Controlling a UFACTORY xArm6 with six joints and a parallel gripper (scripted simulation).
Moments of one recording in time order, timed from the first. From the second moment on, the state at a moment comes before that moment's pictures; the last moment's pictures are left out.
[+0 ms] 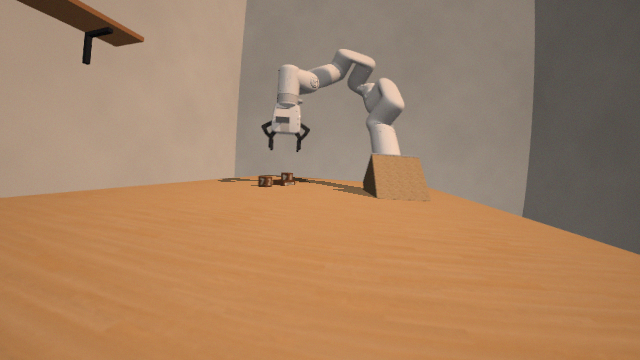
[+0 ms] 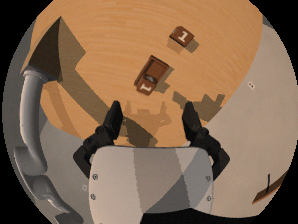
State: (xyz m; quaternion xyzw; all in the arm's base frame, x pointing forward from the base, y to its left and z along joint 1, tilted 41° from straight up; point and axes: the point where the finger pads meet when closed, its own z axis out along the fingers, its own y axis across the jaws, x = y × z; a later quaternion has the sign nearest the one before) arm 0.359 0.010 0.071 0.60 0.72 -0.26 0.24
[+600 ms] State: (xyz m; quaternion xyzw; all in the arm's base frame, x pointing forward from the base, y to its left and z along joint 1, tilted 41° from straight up) arm 0.370 0.024 0.056 0.38 0.86 -0.32 0.15
